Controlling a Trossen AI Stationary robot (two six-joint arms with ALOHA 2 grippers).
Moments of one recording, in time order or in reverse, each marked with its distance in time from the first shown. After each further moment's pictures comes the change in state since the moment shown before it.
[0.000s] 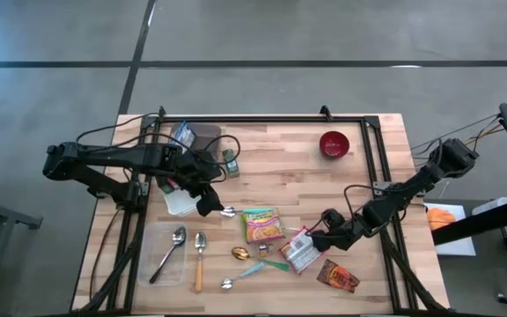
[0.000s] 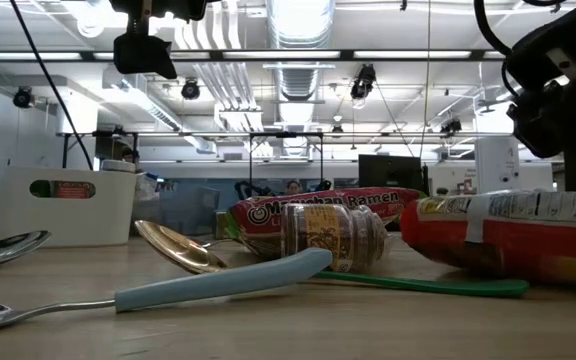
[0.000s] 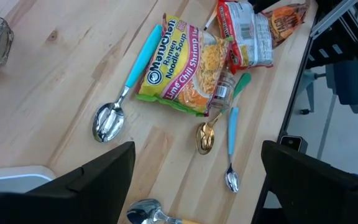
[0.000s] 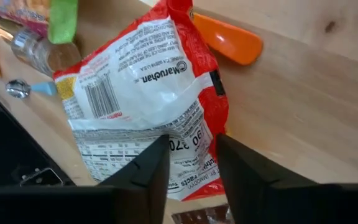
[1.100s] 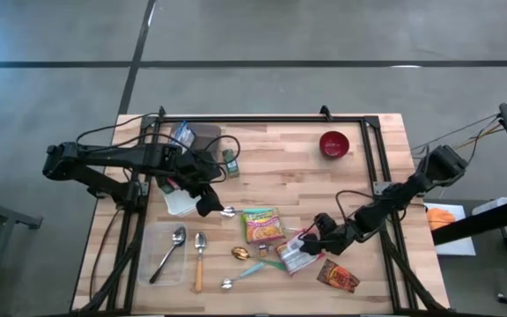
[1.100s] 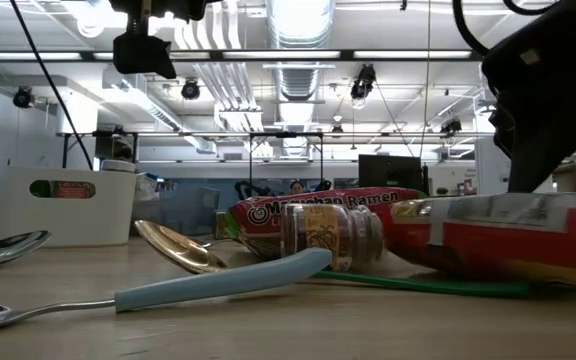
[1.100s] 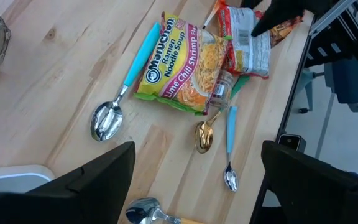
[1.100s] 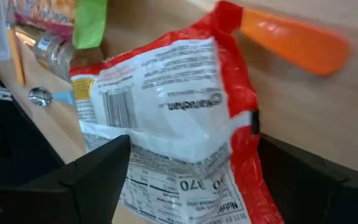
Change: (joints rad) left arm 0.000 0.000 0.000 -0.001 0.007 0.000; right arm 0.001 0.184 0.035 0.206 0.033 -0.012
